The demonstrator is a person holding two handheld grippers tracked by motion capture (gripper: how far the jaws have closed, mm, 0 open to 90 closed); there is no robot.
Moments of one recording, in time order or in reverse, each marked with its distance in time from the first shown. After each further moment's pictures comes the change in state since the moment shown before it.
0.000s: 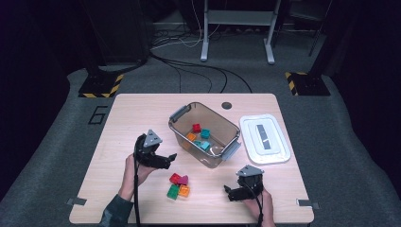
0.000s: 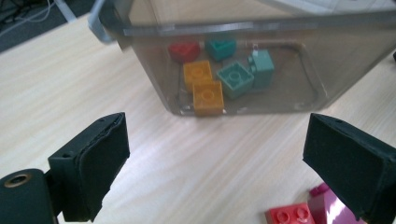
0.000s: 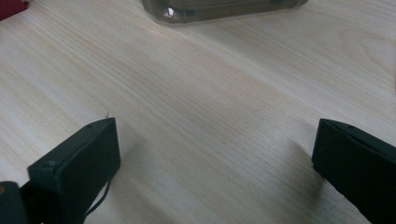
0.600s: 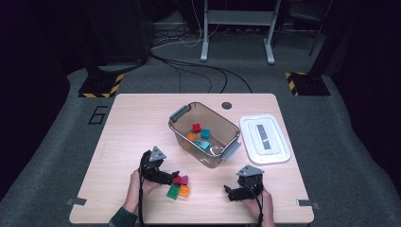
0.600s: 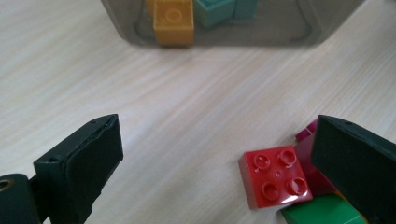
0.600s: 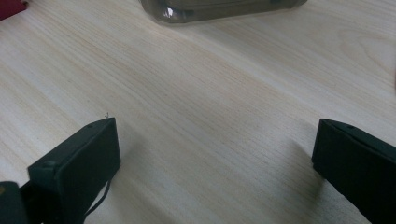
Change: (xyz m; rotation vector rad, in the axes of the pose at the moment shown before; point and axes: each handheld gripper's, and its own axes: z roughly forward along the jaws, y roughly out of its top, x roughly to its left) left arm -0.019 -0.050 0.029 0.100 -0.076 -0.054; right arm 0.000 0.000 0.000 0.002 -0.002 -0.003
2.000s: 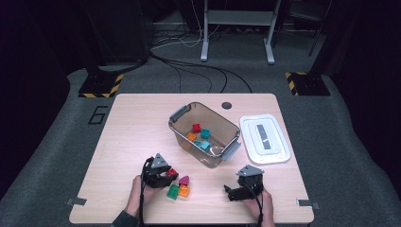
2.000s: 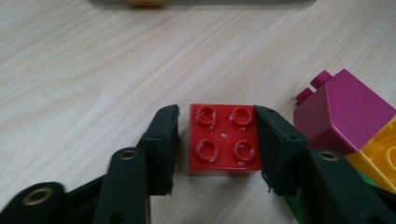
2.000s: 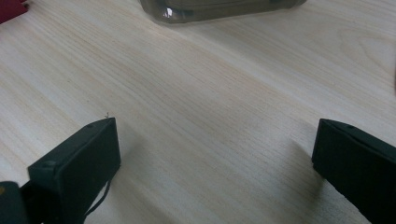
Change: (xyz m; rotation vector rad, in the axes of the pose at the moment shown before) left arm -0.002 -0.021 0.014 0.018 -0.048 0.028; right arm 0.000 0.000 0.000 0.001 -0.001 0.004
